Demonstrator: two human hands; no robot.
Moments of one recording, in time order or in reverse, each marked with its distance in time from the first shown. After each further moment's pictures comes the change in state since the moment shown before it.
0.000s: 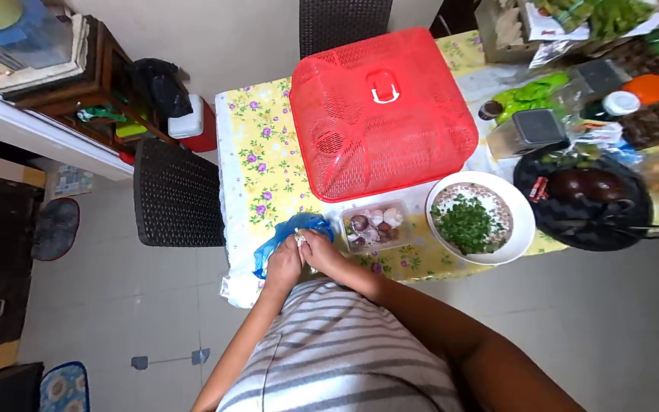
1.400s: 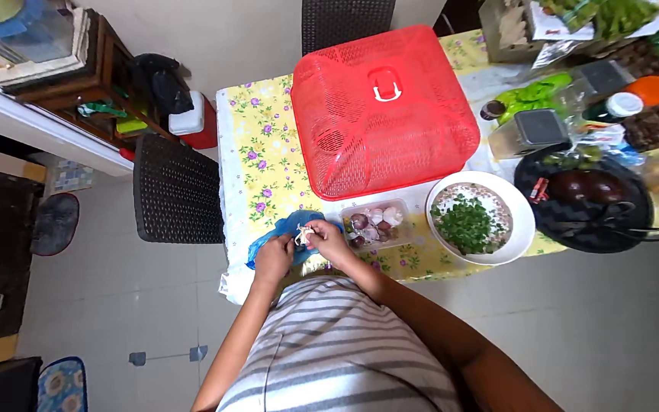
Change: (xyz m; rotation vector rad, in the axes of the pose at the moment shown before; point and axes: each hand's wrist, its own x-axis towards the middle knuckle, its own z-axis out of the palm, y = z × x) left_hand 0.016 -0.005 -0.027 -0.113 -0.215 -0.235; right_hand 0.003 0.018 -0.001 0.531 0.108 0.197
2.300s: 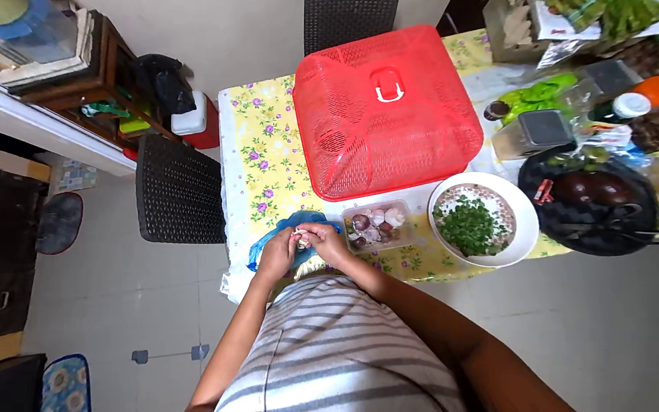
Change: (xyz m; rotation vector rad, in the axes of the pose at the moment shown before) left_hand 0.015 -0.027 0.017 -0.142 0.136 0.388; right_hand 0.007 0.013 0.001 -0.093 -0.055 -0.226
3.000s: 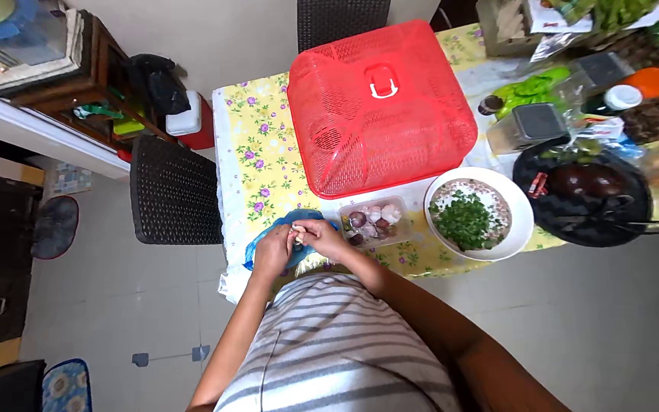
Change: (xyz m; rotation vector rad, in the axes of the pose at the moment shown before) left_hand -0.003 0.001 0.003 0.225 0.086 0.037; right_hand 0.002 -0.008 -0.009 0.000 -0.135 0.076
